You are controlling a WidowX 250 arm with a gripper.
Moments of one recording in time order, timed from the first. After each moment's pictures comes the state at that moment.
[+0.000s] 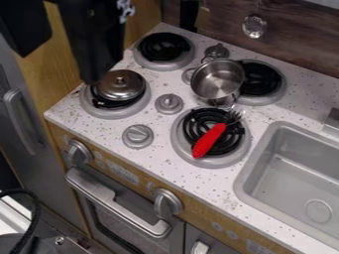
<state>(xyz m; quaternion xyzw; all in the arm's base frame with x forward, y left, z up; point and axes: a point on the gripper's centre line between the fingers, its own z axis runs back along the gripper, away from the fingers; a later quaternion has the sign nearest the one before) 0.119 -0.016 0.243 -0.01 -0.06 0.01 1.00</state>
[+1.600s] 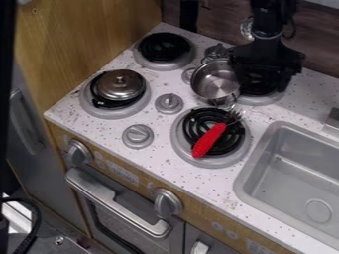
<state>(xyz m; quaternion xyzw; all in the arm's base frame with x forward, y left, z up) 0.422 -0.046 0.031 -0.03 -0.16 0.13 0.98</state>
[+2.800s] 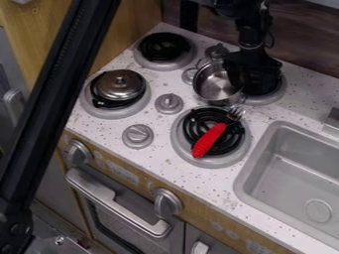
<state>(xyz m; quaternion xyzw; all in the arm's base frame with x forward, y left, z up) 0.497 -0.005 -0.037 -0.03 -0.16 0.07 0.98</state>
